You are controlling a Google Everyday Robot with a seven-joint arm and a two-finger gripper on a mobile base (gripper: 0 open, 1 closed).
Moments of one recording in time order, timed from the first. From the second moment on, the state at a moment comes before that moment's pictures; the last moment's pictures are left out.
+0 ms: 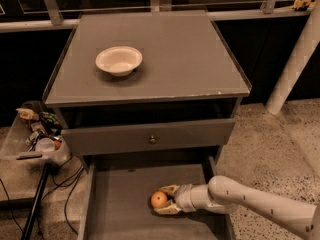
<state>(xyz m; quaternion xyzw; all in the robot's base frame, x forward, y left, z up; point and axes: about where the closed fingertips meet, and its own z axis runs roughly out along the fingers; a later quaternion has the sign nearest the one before) 0.488 -0.030 0.369 -0.52 0.71 0.32 0.36</state>
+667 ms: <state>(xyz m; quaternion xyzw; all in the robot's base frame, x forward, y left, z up) 0.487 -0.026 0.362 -0.53 0.71 0.32 0.34</state>
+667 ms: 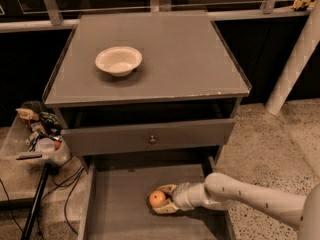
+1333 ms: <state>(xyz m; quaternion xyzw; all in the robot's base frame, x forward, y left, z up) 0.491 -0.052 0.410 -0.56 0.71 0.28 0.33</state>
